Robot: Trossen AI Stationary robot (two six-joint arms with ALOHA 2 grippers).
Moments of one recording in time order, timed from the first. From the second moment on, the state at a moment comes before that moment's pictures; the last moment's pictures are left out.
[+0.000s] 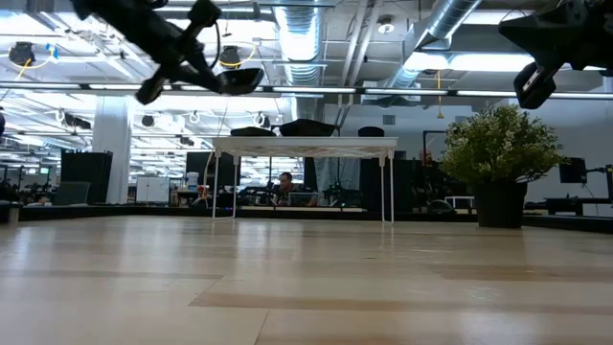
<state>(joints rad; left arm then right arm) 0.23 1.08 0.71 -0.31 -0.21 -1.03 0.26 0.00 0.10 0.09 0.29 0.44</state>
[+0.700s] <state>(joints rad) 0.61 1.45 1.16 -0.49 0.09 -0.57 0.26 0.00 0.10 0.09 0.29 0.44</state>
